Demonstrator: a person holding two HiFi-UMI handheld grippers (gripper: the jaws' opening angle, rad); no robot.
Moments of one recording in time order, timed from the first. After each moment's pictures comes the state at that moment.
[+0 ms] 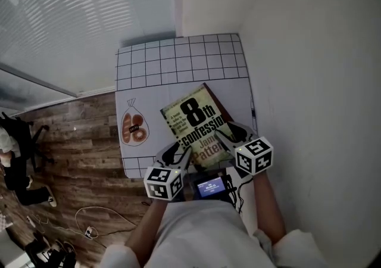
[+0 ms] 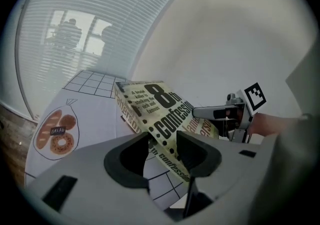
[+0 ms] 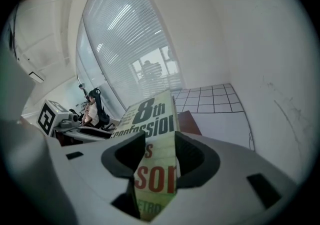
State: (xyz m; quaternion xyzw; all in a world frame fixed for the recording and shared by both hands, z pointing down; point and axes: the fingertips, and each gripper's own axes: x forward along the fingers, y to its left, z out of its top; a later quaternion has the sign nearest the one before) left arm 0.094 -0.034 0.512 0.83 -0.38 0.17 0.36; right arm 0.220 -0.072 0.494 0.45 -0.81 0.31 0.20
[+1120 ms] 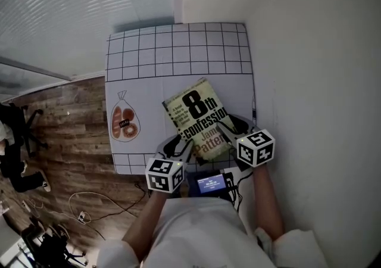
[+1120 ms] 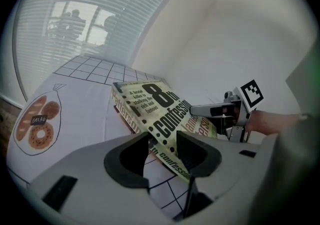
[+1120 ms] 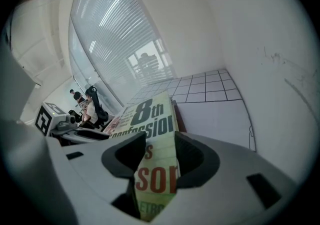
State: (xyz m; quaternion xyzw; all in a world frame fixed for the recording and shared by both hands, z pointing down) left arm 0.129 -0.055 0.557 0.82 -0.37 0.19 0.40; right arm 0.254 -0.102 0.546 0.43 -0.79 0.36 0.22
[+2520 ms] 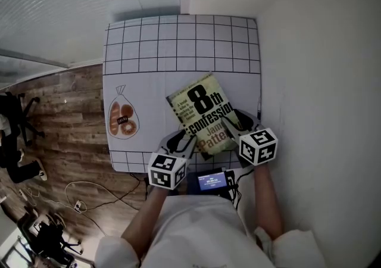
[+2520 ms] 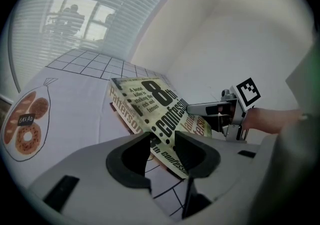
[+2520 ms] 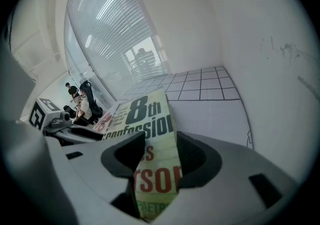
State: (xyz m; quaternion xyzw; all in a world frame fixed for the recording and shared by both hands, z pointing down) left arm 0.139 -0.069 0.578 0.82 -0.36 0.20 0.41; right arm 0.265 -0.124 0.573 0.44 -0.78 0.36 0.26
